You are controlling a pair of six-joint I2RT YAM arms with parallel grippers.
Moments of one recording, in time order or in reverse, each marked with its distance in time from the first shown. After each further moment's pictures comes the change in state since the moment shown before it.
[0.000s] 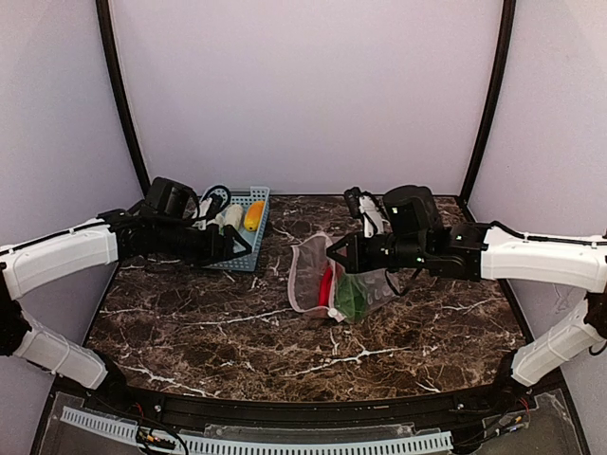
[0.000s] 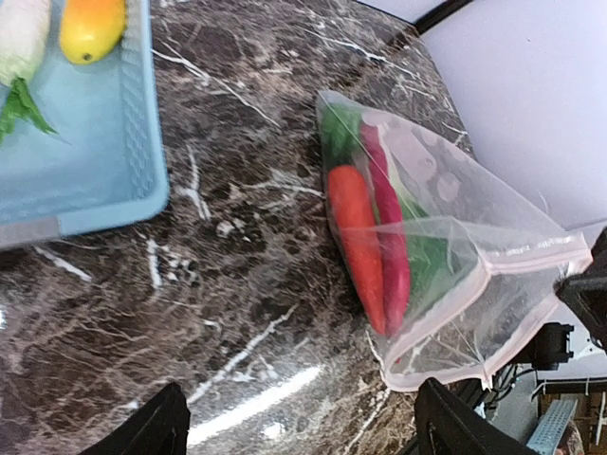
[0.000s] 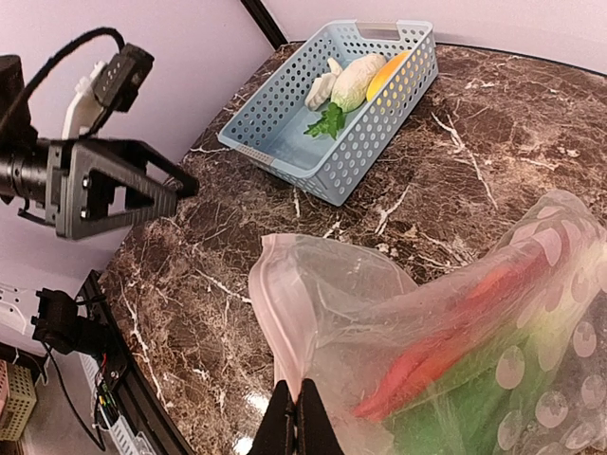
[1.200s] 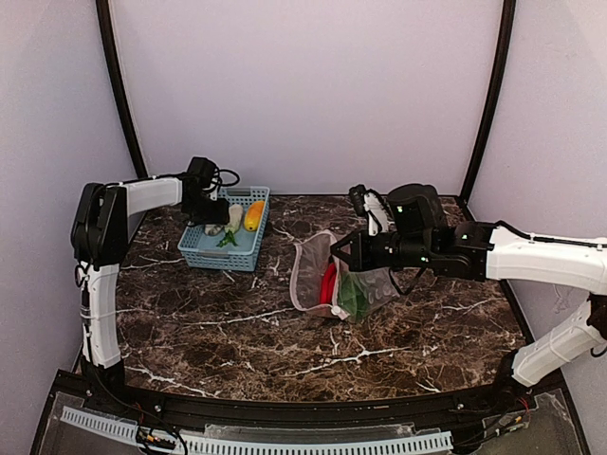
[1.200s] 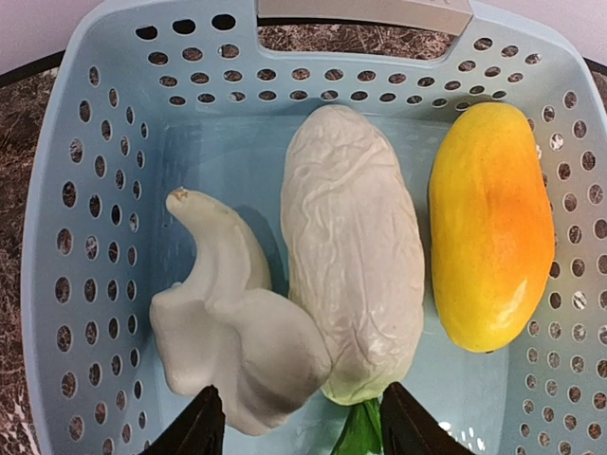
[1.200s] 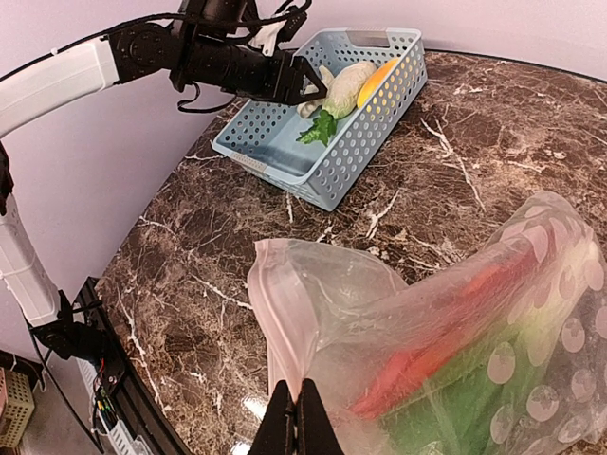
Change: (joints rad) left arm 0.333 0.878 0.790 -0.140 -0.362 0.389; right arm 0.000 -0.030 -0.003 -0.020 0.030 0.004
